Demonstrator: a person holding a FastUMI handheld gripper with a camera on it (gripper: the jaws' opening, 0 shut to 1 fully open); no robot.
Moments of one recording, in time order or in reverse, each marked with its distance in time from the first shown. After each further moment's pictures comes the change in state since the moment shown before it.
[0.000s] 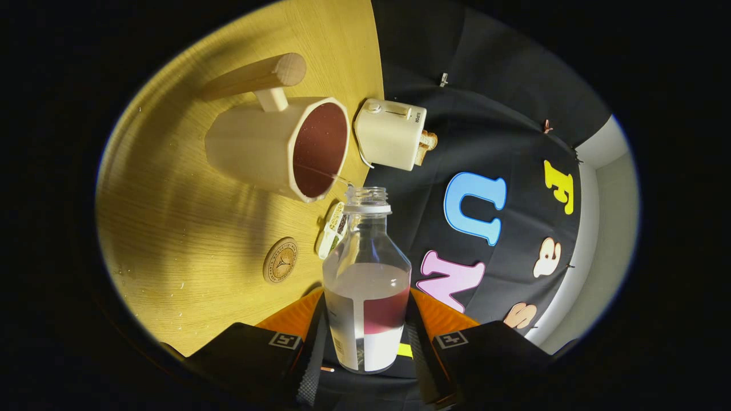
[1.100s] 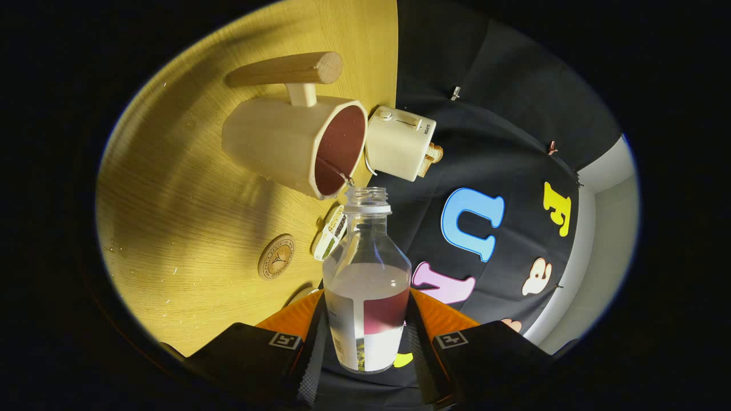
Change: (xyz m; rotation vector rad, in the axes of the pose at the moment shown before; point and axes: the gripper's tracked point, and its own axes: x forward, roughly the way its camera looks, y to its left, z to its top) arm 0.000 0.002 -0.001 -0.105 -0.039 -0.009
